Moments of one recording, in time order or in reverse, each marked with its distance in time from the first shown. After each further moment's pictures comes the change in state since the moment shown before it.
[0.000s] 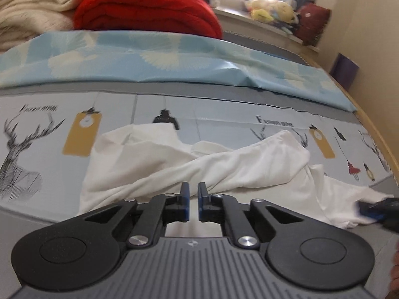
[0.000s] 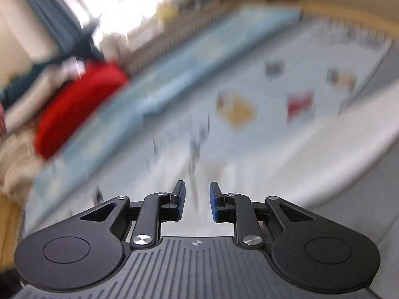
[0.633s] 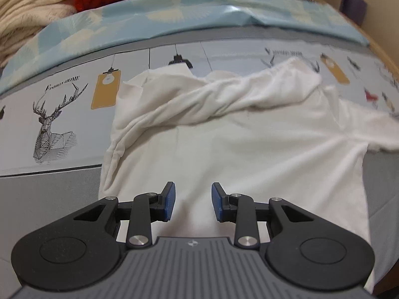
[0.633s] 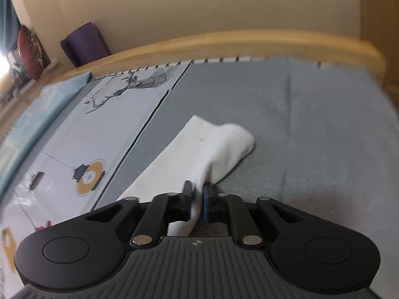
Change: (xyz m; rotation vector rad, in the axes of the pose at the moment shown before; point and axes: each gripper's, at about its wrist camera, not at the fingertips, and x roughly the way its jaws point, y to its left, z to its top) left arm -0.039 -0.013 -0.051 0.116 0.223 0.155; right arm 0.000 -0.269 0.080 0.381 -0.391 -0.656
